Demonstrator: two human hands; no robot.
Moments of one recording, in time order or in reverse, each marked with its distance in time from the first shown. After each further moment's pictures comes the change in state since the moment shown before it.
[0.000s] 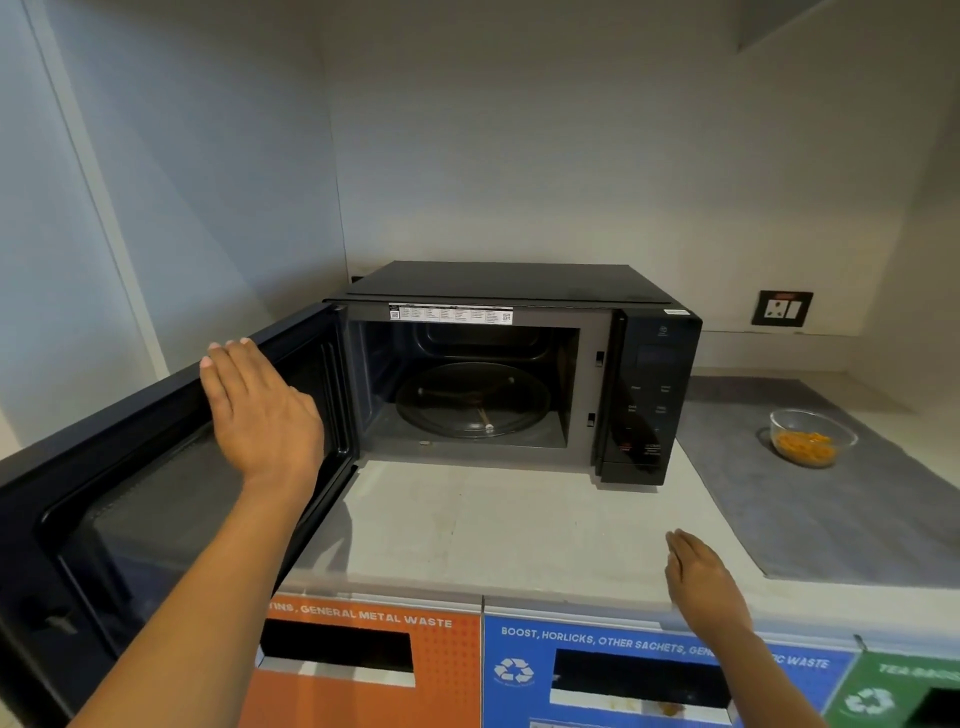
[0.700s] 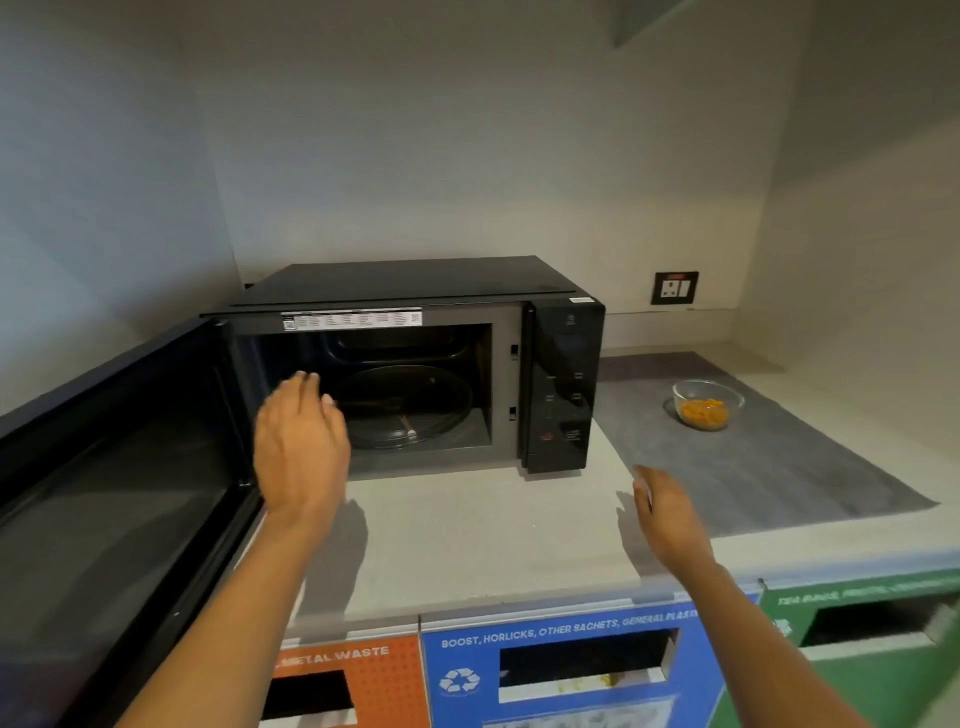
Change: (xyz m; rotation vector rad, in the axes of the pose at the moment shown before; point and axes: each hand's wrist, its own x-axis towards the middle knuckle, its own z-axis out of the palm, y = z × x) left_hand -0.037 0.093 0.015 -0.650 -0.012 0.296; right_hand 0.018 0.009 -0.064 0.250 0.231 0.078
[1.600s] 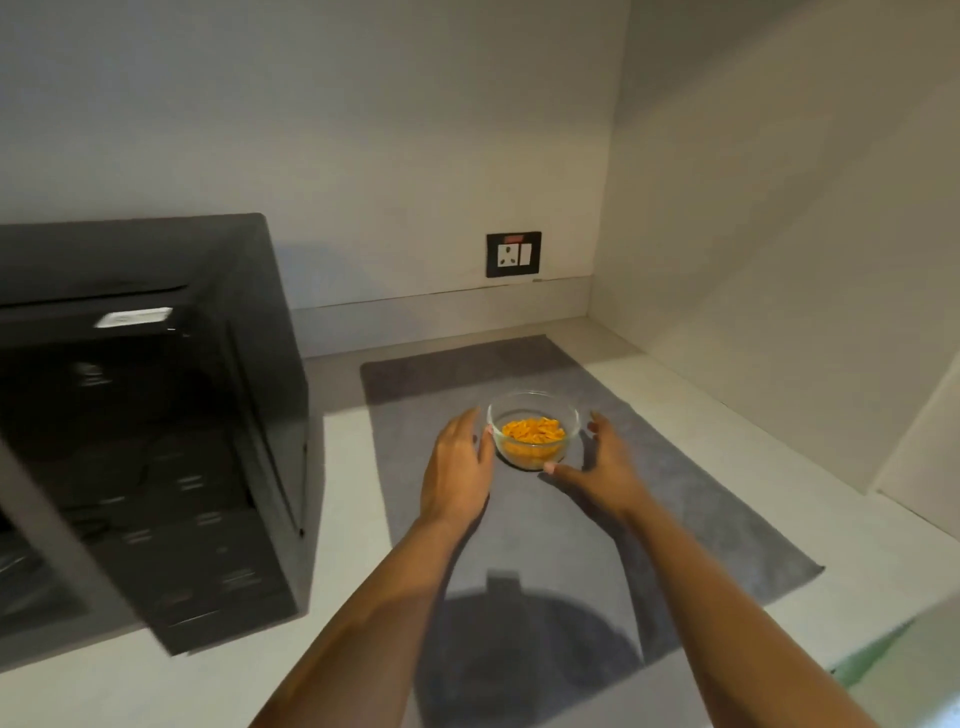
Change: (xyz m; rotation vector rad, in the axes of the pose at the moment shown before) left_hand -0.049 0.384 0.367 -0.640 -0.667 0.009; right_hand 0.250 0.205 -0.061 0.470 -0.025 0.144
